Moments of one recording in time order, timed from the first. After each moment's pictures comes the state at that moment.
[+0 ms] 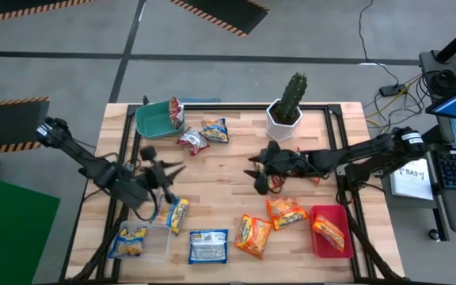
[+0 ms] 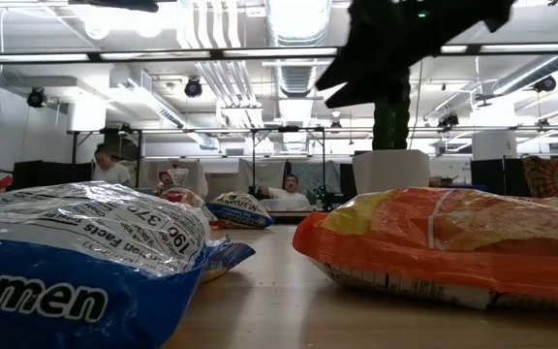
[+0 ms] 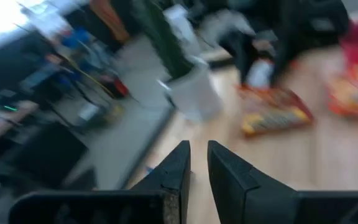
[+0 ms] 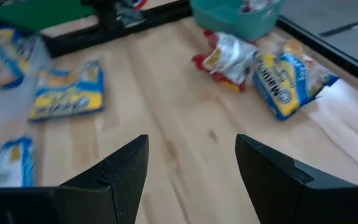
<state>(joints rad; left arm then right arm) -0.60 0.97 0.81 -0.36 -1.14 -0.06 0.09 1.39 0.84 0.05 0.31 0.34</state>
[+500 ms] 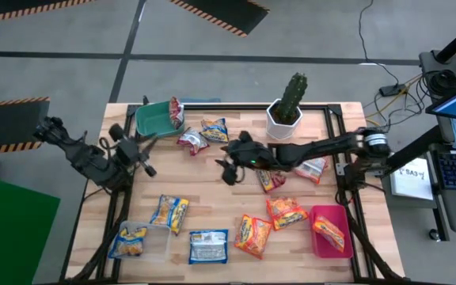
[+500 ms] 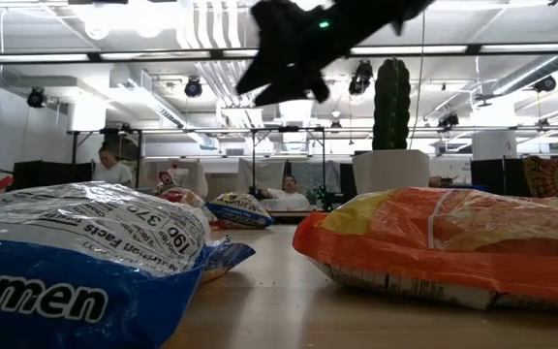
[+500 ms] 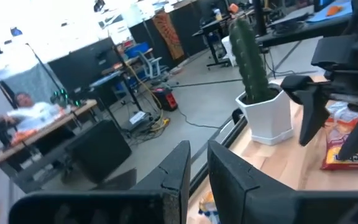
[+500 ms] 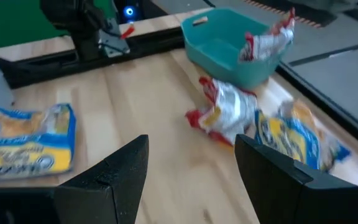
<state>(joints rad) -0.60 0.63 0.73 -0.38 -1.36 0.09 0.00 1.76 1.25 0.05 0.32 0.18</state>
